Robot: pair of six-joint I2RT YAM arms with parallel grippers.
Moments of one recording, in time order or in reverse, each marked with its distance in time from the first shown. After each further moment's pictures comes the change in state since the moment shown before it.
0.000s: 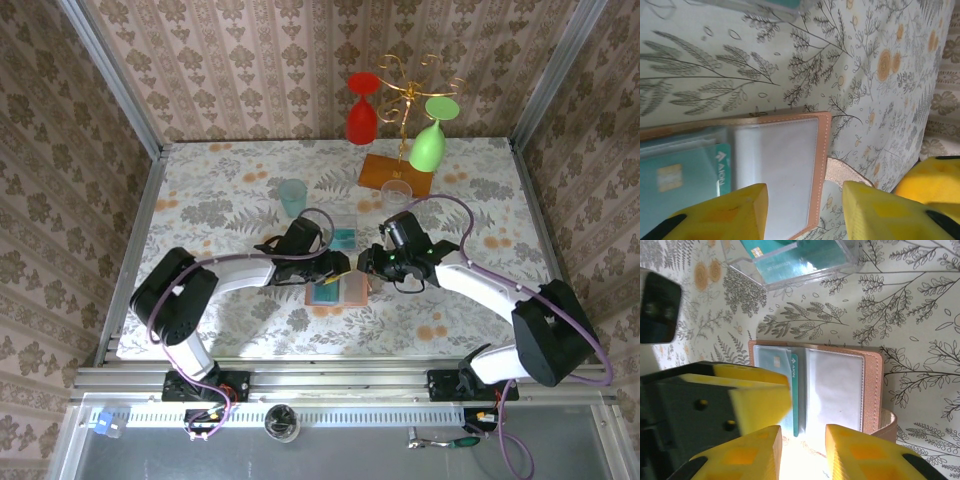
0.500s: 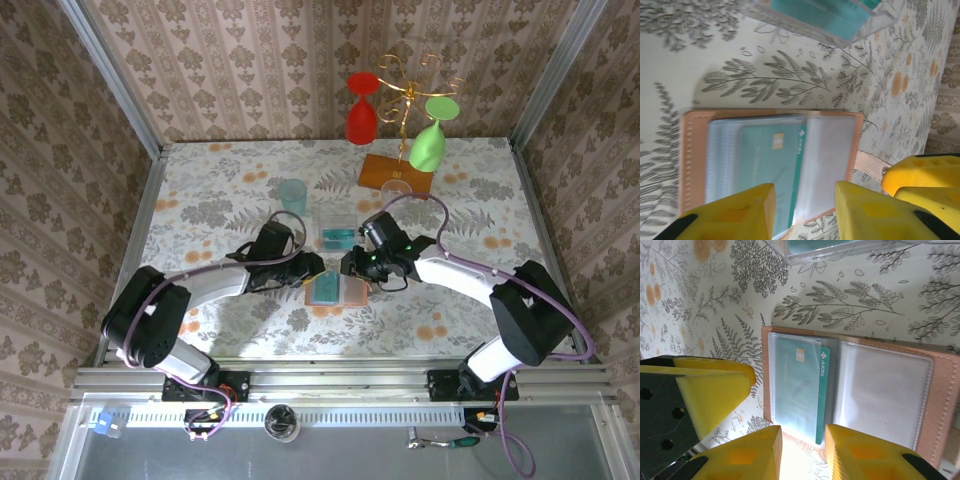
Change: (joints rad) left arm 0.119 -0.171 -0.165 -0.021 0.000 0.031; right arm 0.102 0.136 0.100 0.011 0.000 0.012
